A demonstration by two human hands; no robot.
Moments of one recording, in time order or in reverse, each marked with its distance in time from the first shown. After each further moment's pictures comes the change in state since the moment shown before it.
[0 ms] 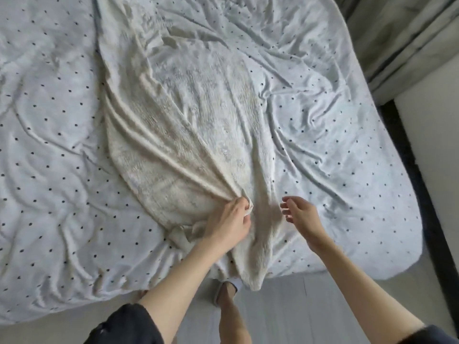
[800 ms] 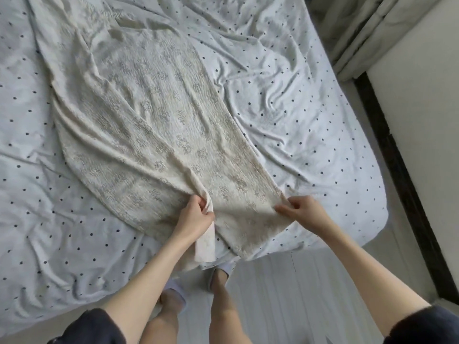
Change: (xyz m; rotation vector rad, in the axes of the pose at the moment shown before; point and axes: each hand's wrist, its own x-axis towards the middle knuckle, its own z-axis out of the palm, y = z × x) left_hand 0.001 0.010 0.016 -0.358 -0.082 -0.455; right_hand -0.003 0.038 -0.091 -0.448 -0.145 -0.145
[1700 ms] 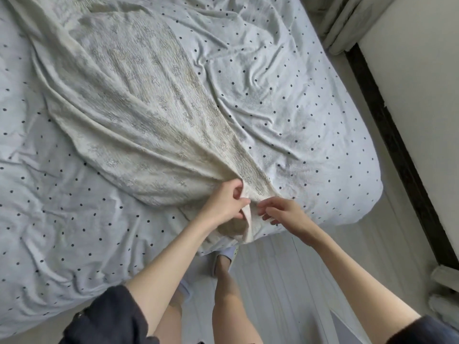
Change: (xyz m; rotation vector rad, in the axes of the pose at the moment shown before) left_hand -0.015 0.052 0.045 -0.092 -0.315 0.224; right_hand -0.041 0.002 0.039 0.503 -0.155 0.105
